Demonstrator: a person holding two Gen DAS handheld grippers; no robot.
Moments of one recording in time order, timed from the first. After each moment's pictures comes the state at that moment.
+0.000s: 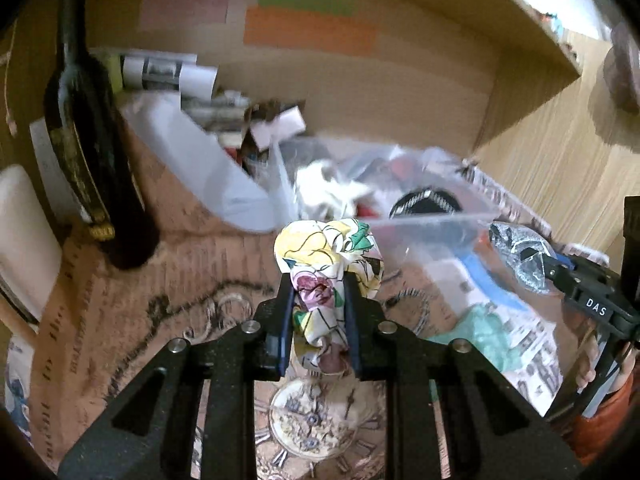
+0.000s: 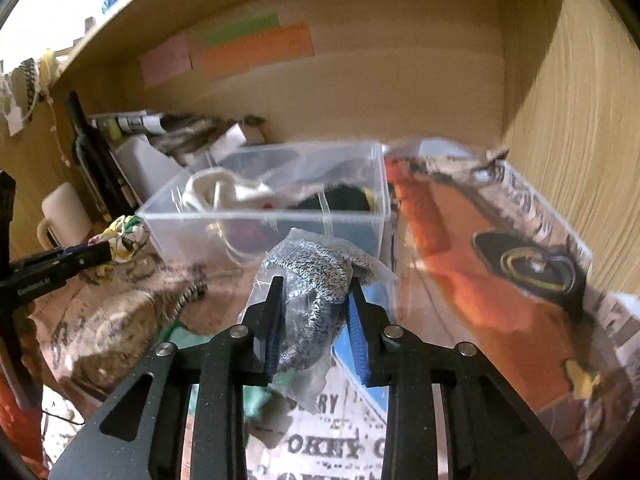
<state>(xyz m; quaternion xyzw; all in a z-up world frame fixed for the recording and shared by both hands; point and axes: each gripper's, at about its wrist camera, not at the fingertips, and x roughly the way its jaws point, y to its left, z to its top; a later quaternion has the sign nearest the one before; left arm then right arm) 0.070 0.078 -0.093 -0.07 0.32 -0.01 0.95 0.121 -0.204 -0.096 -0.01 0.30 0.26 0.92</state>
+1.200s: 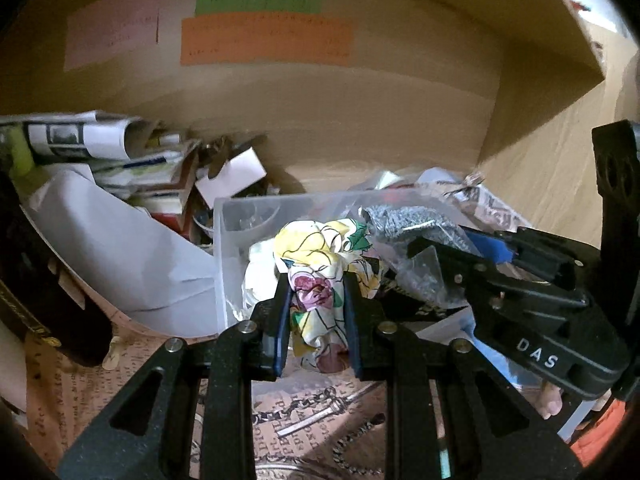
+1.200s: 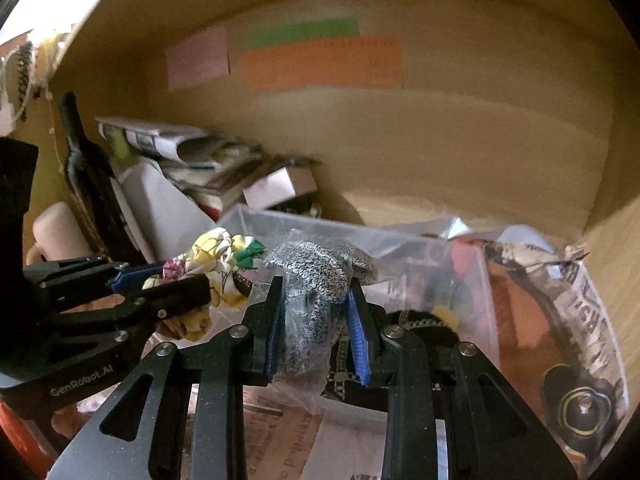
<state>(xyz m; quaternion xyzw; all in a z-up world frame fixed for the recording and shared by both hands) 0.184 0.058 -0.083 -0.04 0.33 -0.02 0.94 0.208 -0.103 -0.081 -0.07 0.30 0.32 0.90</state>
